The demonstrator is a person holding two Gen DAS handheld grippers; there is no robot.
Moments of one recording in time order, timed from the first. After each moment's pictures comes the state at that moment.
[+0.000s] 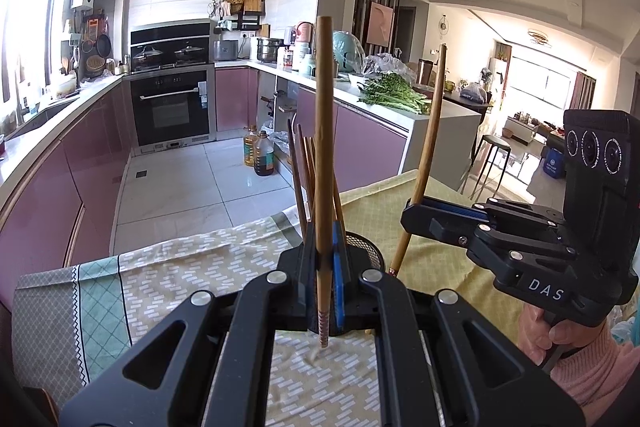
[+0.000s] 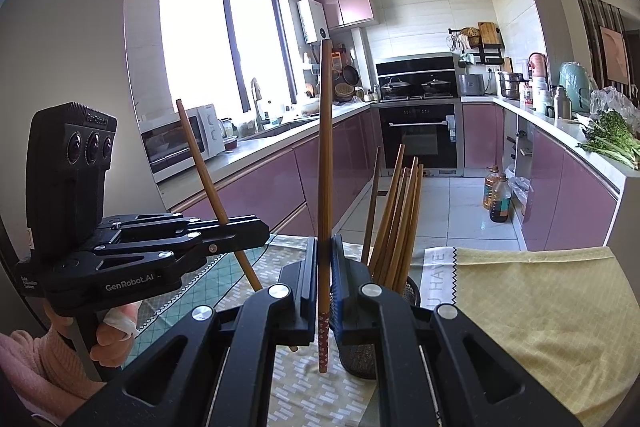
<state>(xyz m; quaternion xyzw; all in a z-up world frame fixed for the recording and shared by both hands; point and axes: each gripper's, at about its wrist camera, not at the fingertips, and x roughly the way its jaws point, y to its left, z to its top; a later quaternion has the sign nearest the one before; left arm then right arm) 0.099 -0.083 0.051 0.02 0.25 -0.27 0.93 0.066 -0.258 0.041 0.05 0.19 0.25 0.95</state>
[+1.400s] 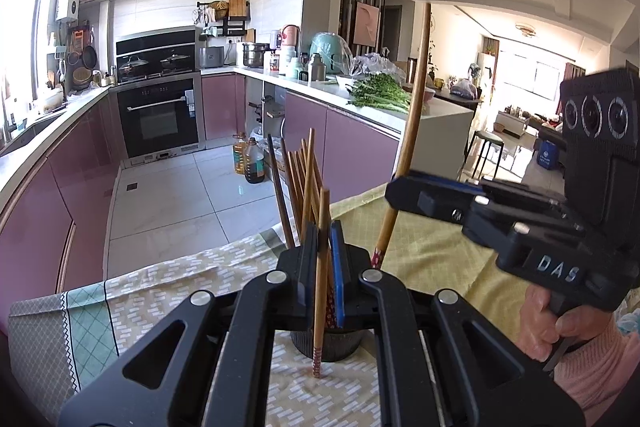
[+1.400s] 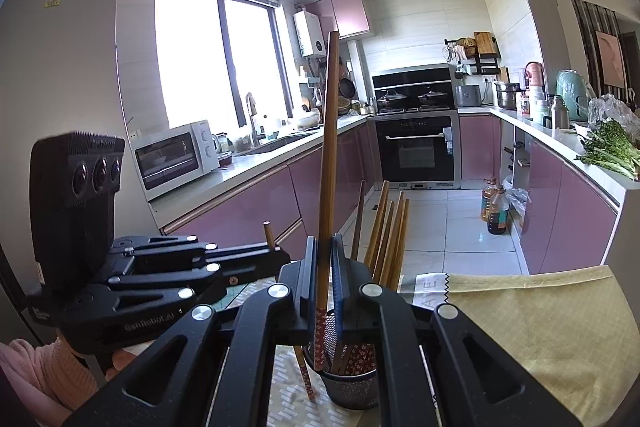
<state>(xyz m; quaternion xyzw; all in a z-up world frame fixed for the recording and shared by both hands) 0.111 -0.099 0.050 0.04 0.24 -0.29 0.93 0.086 -0.259 0.055 0.05 0.17 0.25 0.95</state>
